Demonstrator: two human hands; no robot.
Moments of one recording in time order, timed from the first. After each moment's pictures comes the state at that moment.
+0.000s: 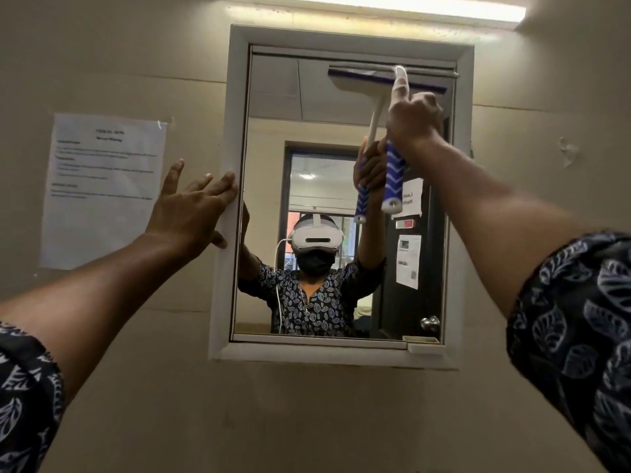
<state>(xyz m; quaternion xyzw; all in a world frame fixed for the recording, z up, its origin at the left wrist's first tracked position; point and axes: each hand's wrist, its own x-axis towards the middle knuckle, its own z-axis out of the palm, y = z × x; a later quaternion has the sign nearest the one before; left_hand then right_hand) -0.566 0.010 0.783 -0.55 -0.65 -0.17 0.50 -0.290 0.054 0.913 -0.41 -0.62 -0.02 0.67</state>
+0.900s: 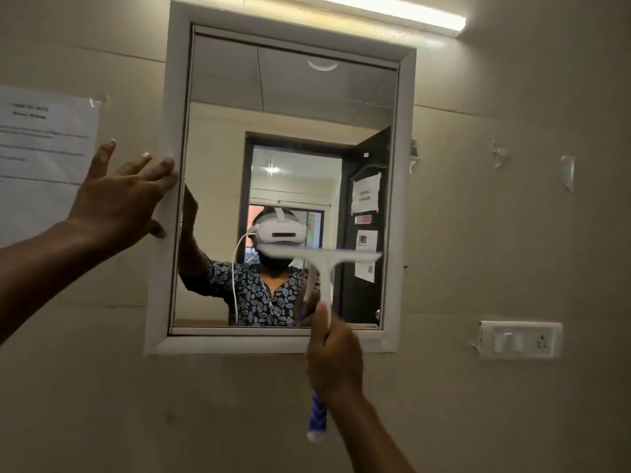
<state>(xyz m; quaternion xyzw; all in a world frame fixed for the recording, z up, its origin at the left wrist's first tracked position) -0.563 0.010 0.781 -0.55 -0.60 -0.21 0.54 -0.284 0.053 0.616 -0.41 -0.66 0.11 0.62</state>
